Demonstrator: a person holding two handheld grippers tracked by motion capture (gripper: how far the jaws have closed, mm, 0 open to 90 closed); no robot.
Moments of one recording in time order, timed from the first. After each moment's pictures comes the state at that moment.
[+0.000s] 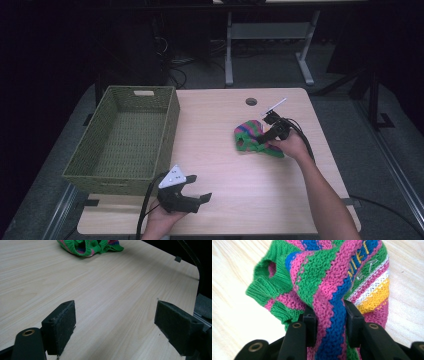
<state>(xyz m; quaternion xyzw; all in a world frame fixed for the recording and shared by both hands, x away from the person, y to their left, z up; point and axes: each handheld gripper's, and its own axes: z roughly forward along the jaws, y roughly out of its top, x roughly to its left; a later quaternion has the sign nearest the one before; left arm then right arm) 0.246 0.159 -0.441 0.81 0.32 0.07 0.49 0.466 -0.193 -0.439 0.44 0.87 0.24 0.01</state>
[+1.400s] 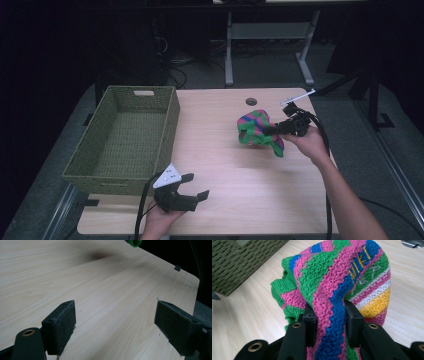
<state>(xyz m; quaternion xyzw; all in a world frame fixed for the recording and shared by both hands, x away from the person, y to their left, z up) 0.245 0.165 -0.438 0.79 0.34 0.07 0.51 0.429 -0.226 -0.374 0.41 0.83 0.38 -0.01</state>
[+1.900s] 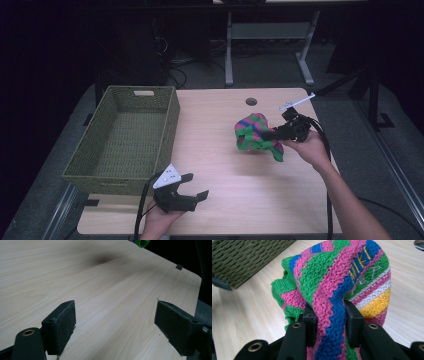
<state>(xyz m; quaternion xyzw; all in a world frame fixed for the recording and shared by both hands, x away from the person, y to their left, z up) 0.245 0.167 -0.438 0.79 0.34 0.08 0.51 0.407 -0.219 -0.369 0.39 0.84 0.38 -0.01</state>
